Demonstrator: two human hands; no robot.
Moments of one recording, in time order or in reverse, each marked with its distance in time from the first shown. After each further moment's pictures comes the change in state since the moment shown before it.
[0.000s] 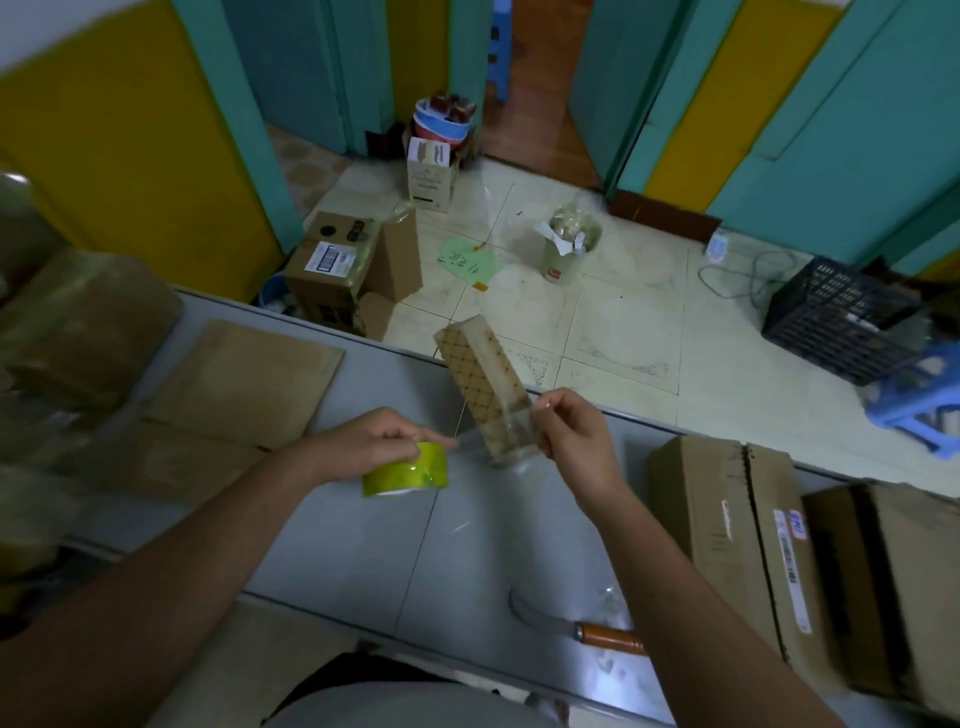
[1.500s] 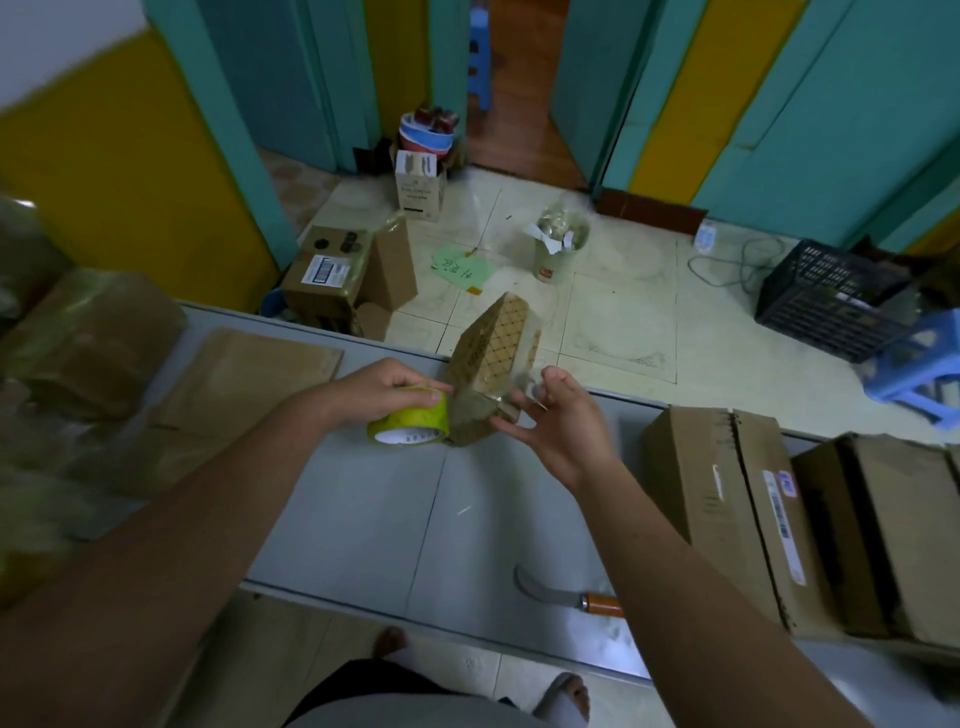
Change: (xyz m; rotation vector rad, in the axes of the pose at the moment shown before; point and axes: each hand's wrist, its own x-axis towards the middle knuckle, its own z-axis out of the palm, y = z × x) left_hand 0.024 0.025 -0.020 0.198 0.153 -0.070; right_hand 0.001 0.016 0.002 0.806 -0.066 0.291
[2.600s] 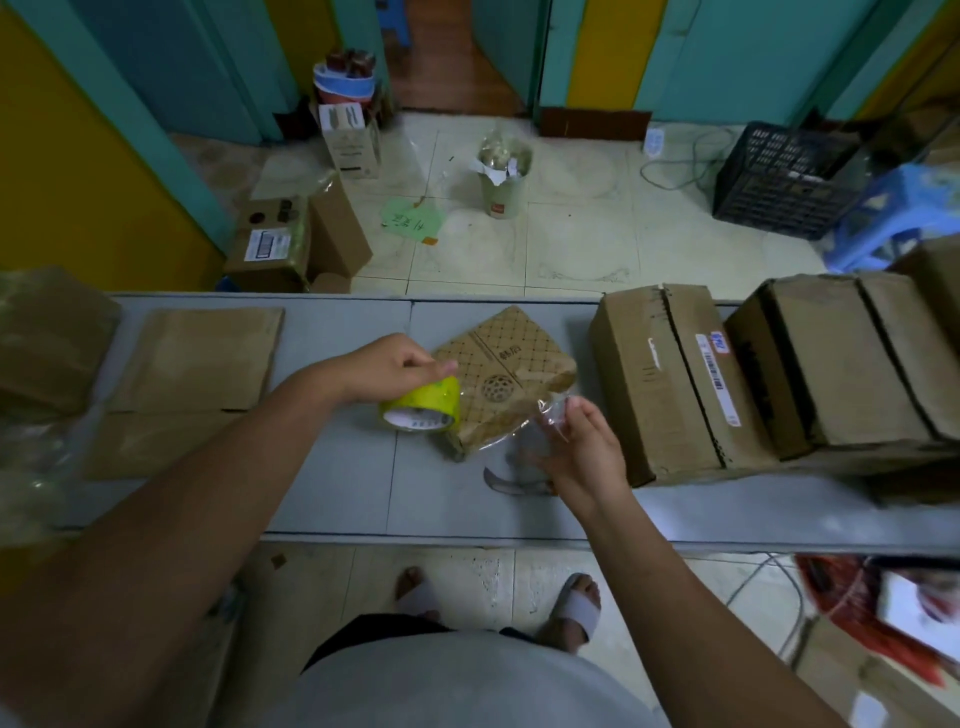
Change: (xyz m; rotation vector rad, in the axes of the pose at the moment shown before) left_hand 0.024 -0.006 0.089 0.279 -0.185 0.046; right_hand -0.123 0.064 -0.108 0.108 0.348 -0.073
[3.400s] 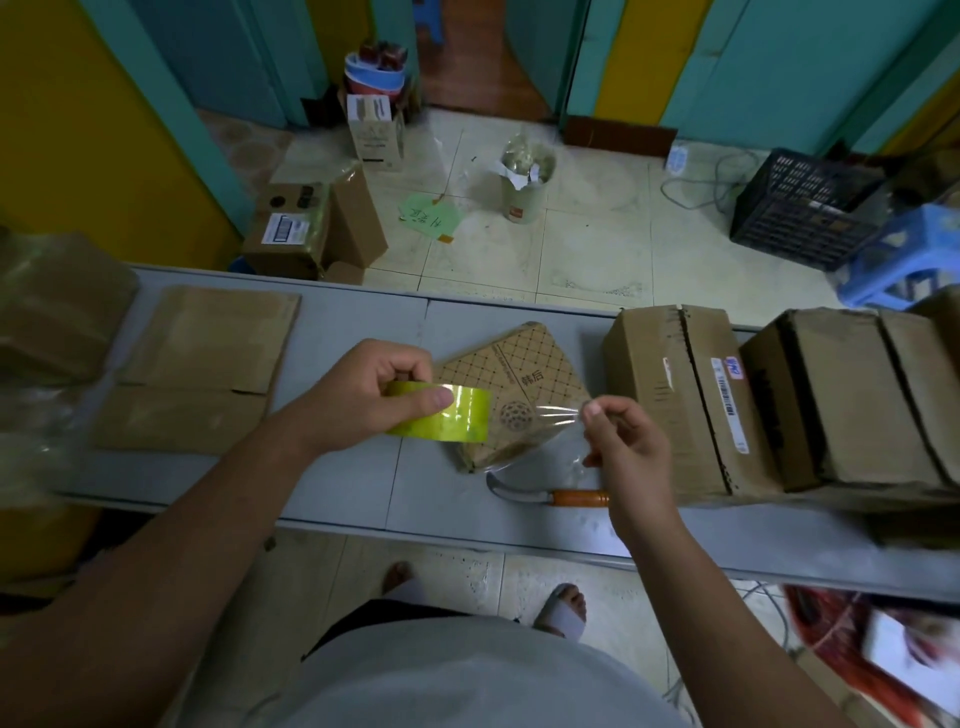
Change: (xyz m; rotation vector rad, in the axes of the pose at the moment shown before) left_hand -0.105 0.067 0.016 -0.301 0.261 0.379; right_hand -0.041 -0.044 0.003 -0.602 -0.007 -0.436
